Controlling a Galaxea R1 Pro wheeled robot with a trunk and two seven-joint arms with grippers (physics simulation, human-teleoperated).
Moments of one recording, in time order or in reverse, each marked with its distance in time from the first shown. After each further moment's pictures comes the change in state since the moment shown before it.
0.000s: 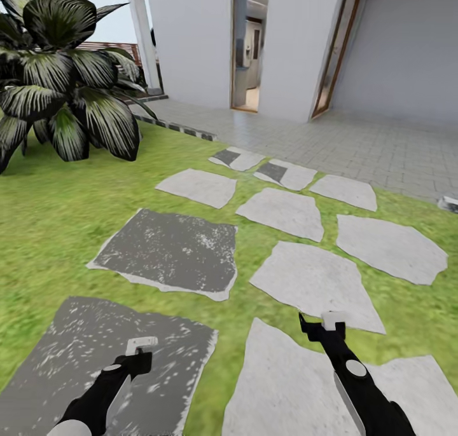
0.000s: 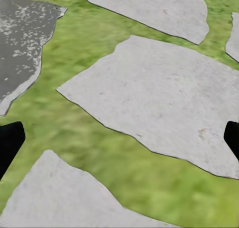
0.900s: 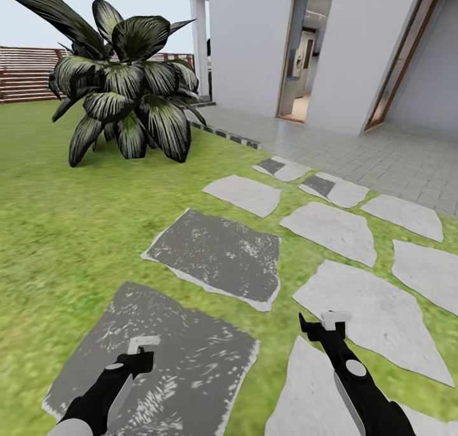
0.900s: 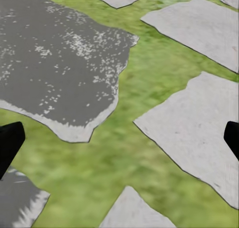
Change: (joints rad) left arm -0.003 0.000 -0.029 -0.002 0.000 0.002 0.006; right arm 0.000 0.000 0.000 -0.001 0.000 0.000 0.000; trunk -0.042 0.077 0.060
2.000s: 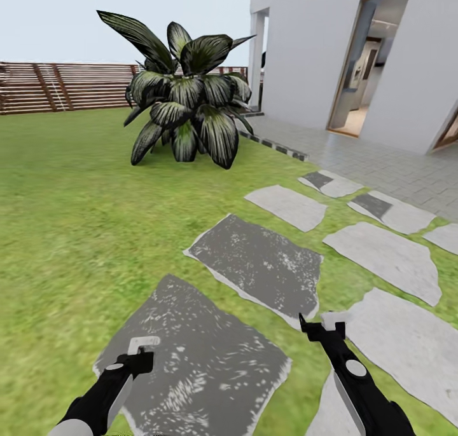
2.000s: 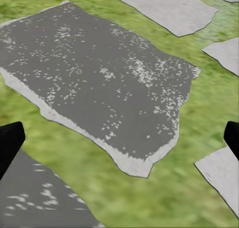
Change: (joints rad) left arm 0.002 -0.001 0.000 0.000 0.000 -0.002 0.001; right arm 0.000 0.000 0.000 0.001 0.000 0.000 0.000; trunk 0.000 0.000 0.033
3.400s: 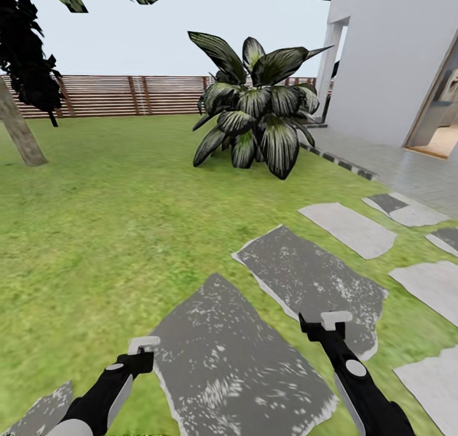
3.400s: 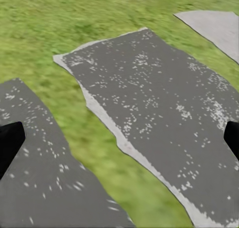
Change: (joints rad) left arm 0.000 0.000 0.000 0.001 0.001 -0.003 0.000; right arm 0.000 0.001 0.000 -0.001 0.000 0.000 0.000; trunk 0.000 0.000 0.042
